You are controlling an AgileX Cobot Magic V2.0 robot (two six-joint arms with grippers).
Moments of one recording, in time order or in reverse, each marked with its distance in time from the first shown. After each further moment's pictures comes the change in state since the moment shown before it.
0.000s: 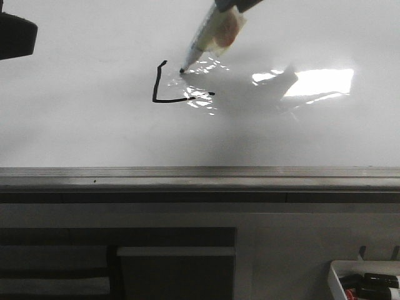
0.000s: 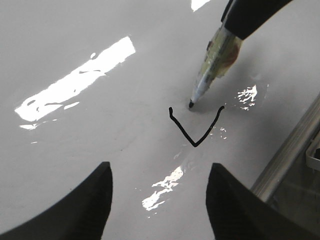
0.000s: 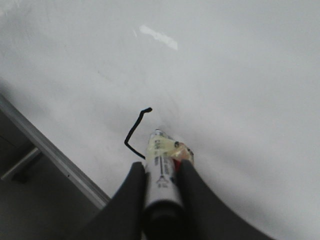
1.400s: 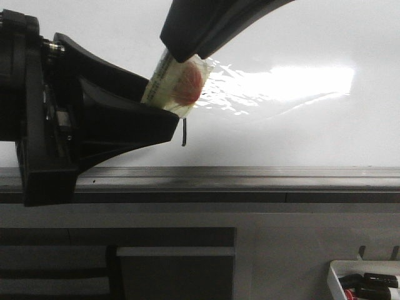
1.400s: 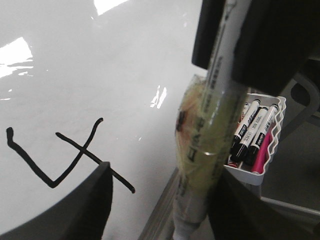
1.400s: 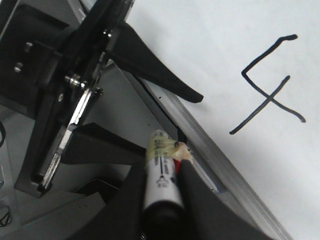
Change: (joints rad) left arm -0.091 0.501 -0.054 0.065 -0.414 -0.002; right arm 0.202 -0.017 0.000 0.076 0.189 -0.092
